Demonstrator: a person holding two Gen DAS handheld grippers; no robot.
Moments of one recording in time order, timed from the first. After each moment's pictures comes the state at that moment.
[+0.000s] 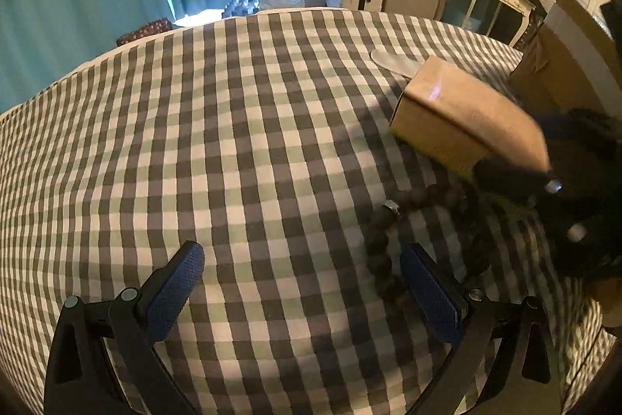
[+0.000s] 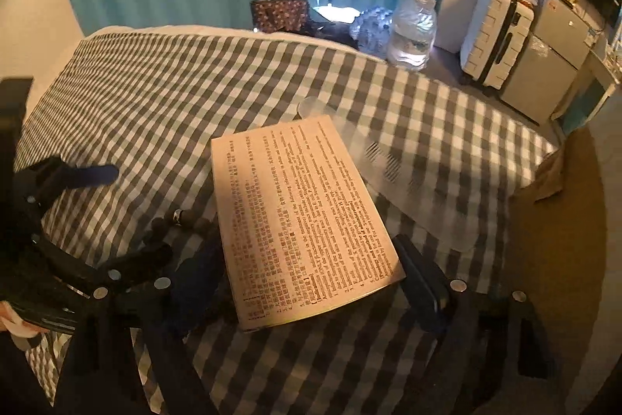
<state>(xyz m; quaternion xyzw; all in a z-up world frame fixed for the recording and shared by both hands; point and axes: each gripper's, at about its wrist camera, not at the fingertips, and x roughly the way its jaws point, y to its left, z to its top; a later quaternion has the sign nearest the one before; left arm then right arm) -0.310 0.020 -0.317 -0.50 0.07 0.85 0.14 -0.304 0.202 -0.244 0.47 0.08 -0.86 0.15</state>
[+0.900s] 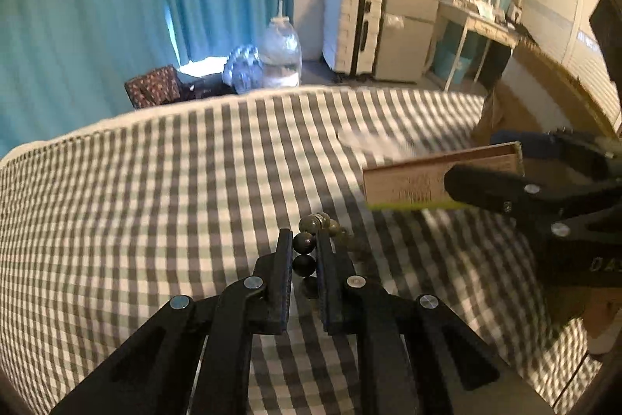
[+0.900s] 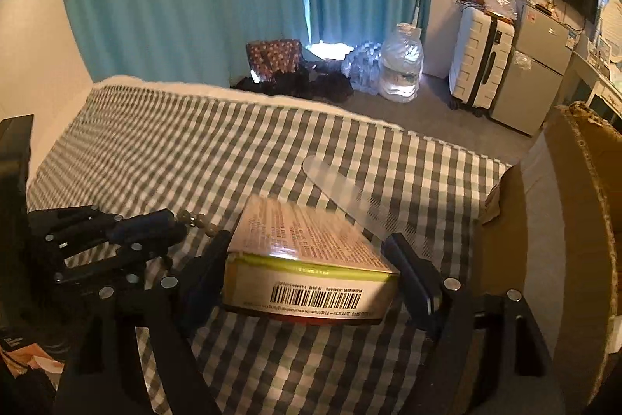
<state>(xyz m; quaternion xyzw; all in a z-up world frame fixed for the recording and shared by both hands) -0.300 0.048 -0.256 -0.41 0.05 0.90 0.14 -0.286 0.208 -0.192 0.41 0.04 -0.90 0.15</state>
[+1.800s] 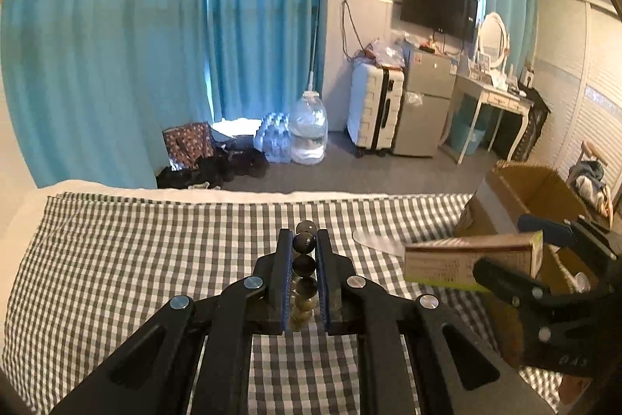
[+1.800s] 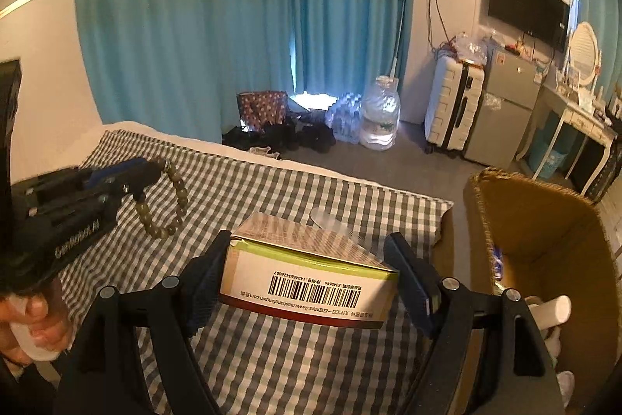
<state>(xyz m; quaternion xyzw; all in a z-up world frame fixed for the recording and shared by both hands) -0.244 0.004 -0.140 -0.30 0.01 0.95 0.10 -0.203 0.188 -0.107 0.33 0.06 -0.94 0.11</state>
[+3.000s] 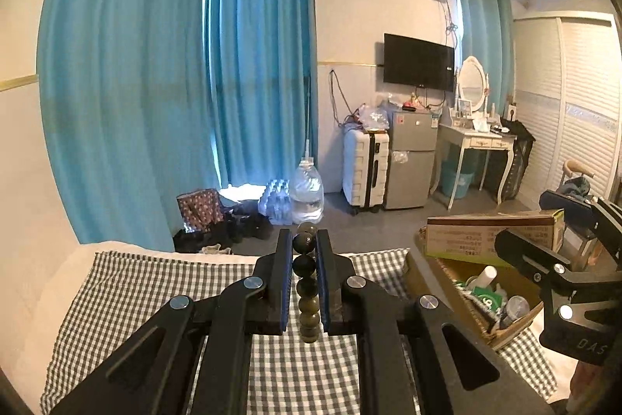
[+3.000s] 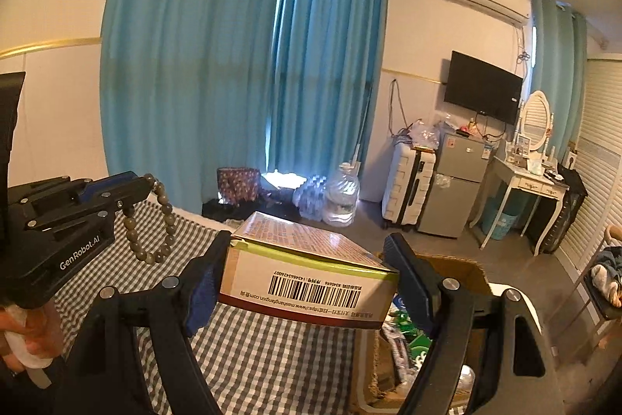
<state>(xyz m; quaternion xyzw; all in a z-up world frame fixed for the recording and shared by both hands) -0.108 0.018 0.001 -0.19 0.03 0.98 0.10 -0.052 0.206 0.029 0.18 0.07 -0.98 0.06</state>
